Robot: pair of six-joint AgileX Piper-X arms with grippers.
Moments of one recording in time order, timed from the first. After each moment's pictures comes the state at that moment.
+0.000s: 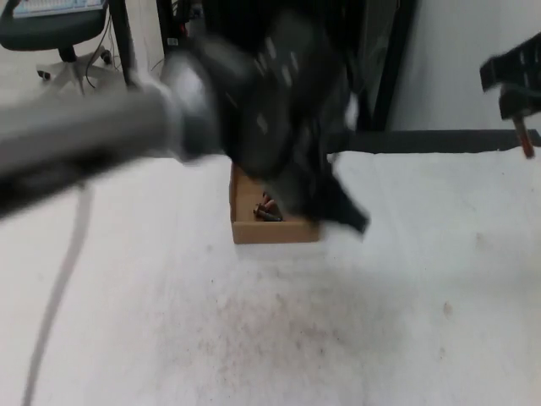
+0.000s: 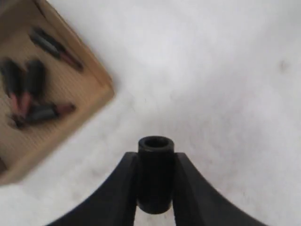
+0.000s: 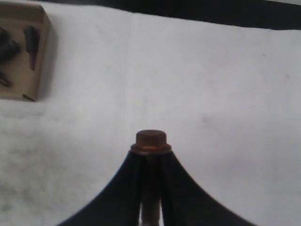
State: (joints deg) left arm -44.0 93.2 -77.1 35.4 -2.6 0.4; right arm 3.6 76.7 -79.4 60.1 -2.3 0.9
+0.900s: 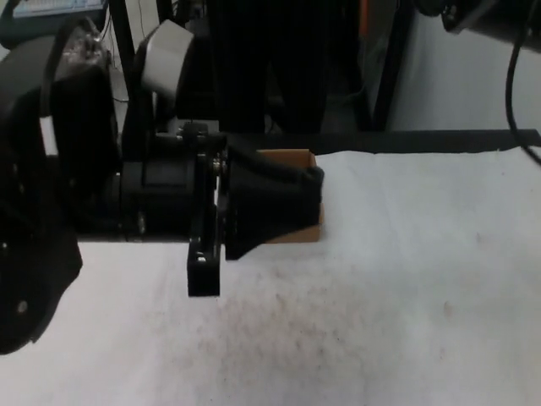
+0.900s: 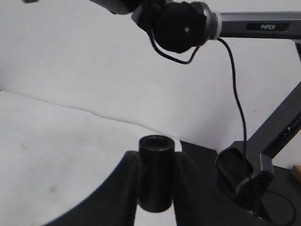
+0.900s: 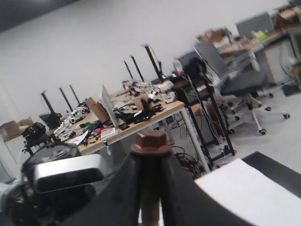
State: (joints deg) left arm -29.1 64.9 -37.6 -19.0 57.3 -9.7; right arm 16.0 75.0 -53.2 -41.7 -58.5 40.0
